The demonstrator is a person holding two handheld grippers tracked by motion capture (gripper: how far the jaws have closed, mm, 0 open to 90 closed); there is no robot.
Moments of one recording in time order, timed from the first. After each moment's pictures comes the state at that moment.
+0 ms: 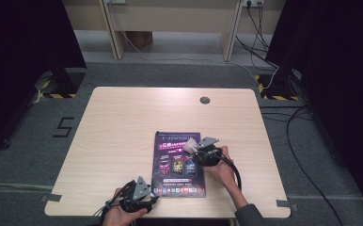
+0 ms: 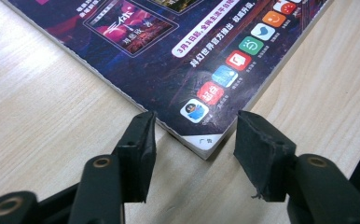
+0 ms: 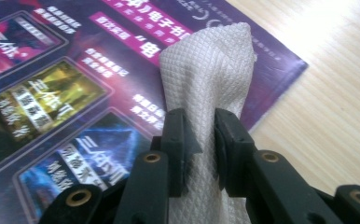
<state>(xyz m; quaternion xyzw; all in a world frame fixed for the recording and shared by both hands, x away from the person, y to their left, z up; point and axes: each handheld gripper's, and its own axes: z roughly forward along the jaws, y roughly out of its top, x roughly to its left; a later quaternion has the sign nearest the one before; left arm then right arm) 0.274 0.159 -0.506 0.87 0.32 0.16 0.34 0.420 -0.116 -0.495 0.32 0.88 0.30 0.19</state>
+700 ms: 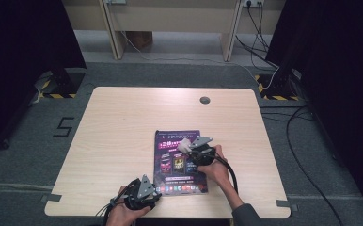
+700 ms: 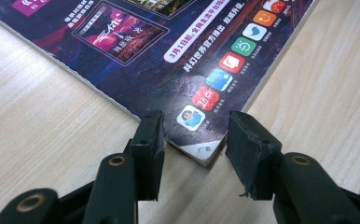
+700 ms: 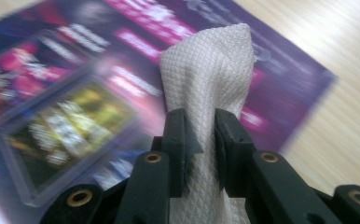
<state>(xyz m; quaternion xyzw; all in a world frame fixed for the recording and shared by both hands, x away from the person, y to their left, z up) 0.280 0.149 -0.507 0.87 0.31 0.16 0.34 0.420 -0.092 -0.497 0.30 0.88 0.31 0.18</state>
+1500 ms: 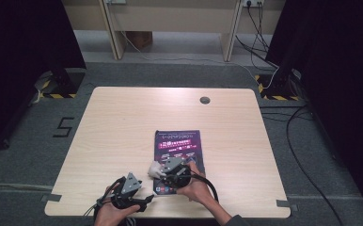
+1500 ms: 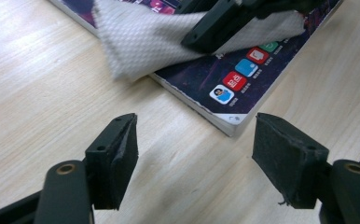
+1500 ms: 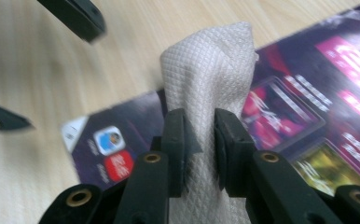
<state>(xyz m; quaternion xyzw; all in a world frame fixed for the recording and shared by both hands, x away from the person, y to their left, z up) 0.280 0.185 -0.499 0.84 0.37 0.14 0.37 0.357 -0.024 -0.497 0.18 0.92 0.33 0.11</state>
